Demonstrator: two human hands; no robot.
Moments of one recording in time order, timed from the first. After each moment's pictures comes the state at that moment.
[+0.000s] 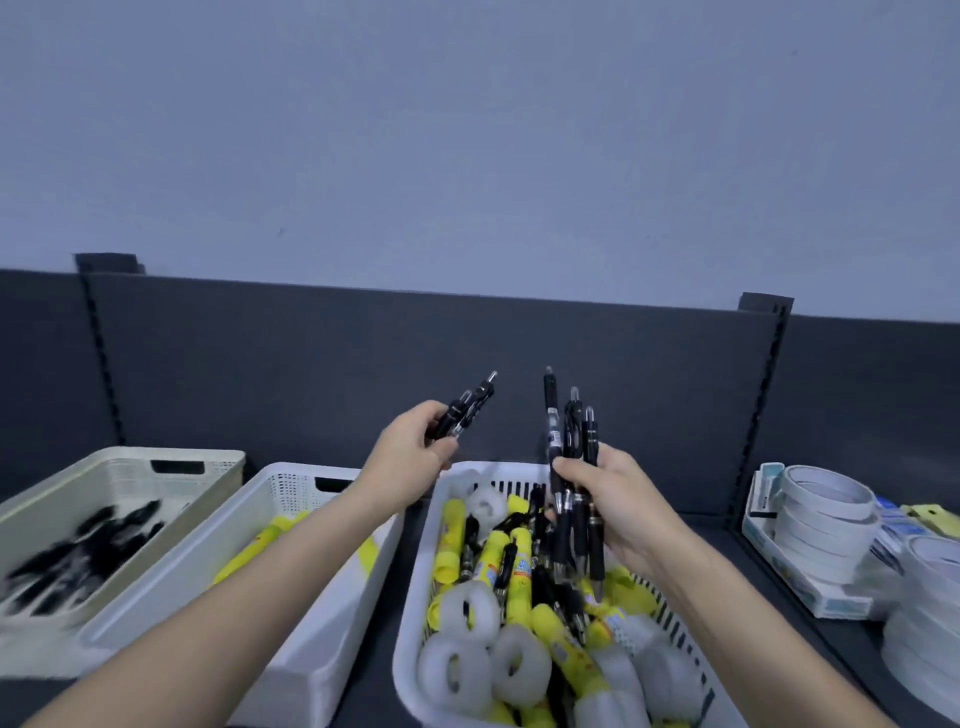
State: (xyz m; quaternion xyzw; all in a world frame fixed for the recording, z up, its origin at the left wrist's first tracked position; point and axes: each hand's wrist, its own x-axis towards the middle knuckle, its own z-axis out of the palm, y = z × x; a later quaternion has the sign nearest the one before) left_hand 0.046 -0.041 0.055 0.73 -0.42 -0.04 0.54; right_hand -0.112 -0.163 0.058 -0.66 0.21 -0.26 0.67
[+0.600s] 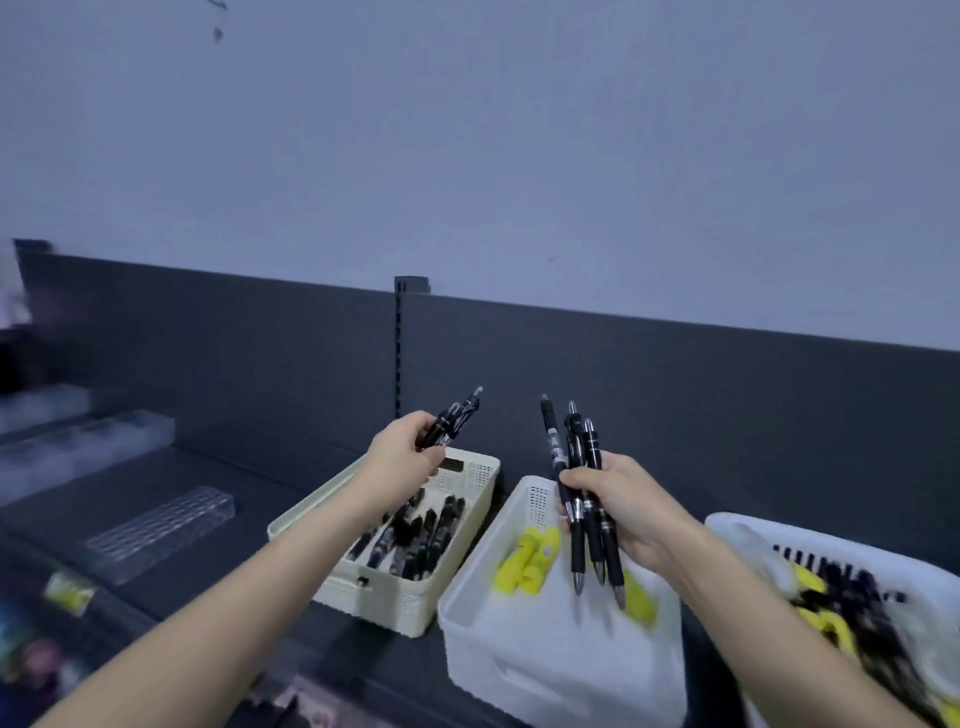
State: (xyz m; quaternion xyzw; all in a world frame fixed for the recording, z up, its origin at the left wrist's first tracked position) left_hand 0.184 0.192 0.052 0.83 -0.24 0.05 0.50; right_hand 0.071 0.004 0.060 -0.71 0.11 -0.08 0.69
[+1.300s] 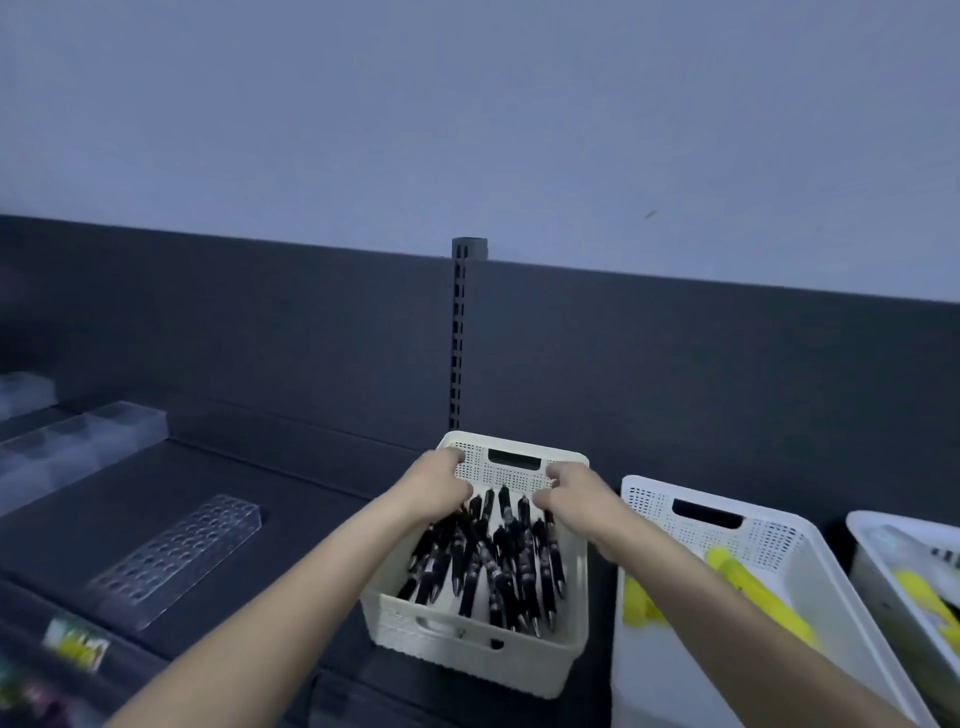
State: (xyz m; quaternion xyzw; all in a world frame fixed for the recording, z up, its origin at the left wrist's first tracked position) left_hand 0.307 0.240 0.009 0.90 -0.25 -0.11 0.35; right_hand 0.223 0.100 0.013 -0.89 0.22 -0.06 0.39
